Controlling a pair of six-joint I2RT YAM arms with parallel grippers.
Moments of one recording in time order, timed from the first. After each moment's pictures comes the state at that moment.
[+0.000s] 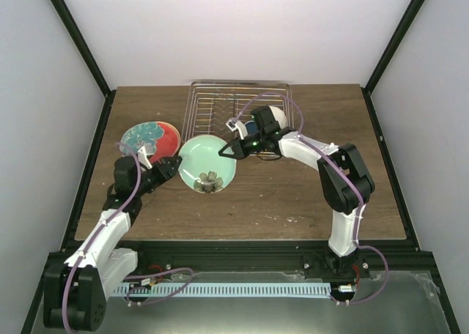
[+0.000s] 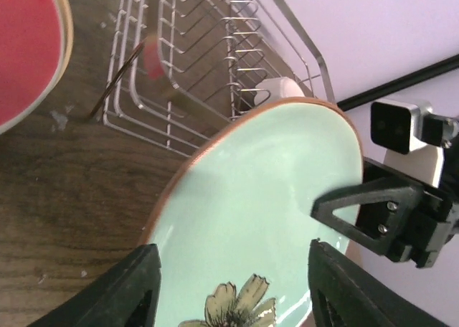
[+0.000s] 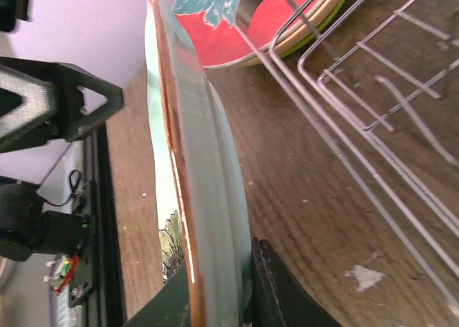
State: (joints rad) left arm -0.08 0.91 0.36 0.14 0.53 -0.79; right arm 0.54 1.90 1.30 -0.15 -0.89 0.16
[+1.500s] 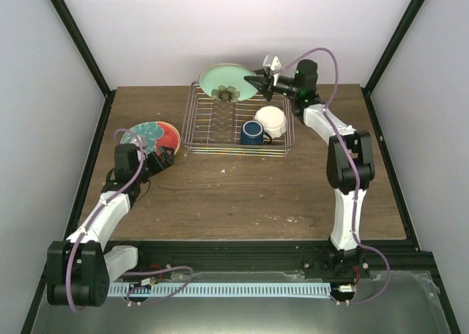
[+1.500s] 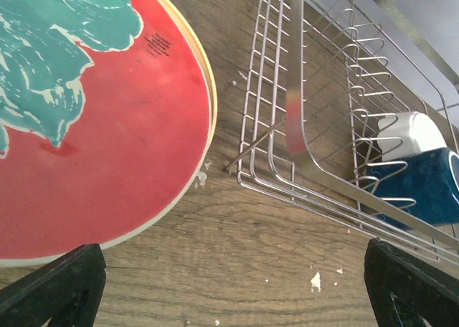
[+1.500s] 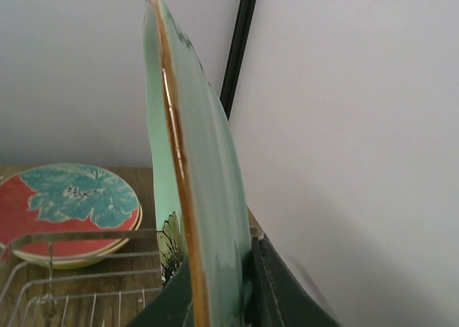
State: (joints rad) left arm -0.04 1.07 0.53 -0.04 0.28 -0.58; right arm 0.23 2.05 1.69 0.46 -0.99 -0.18
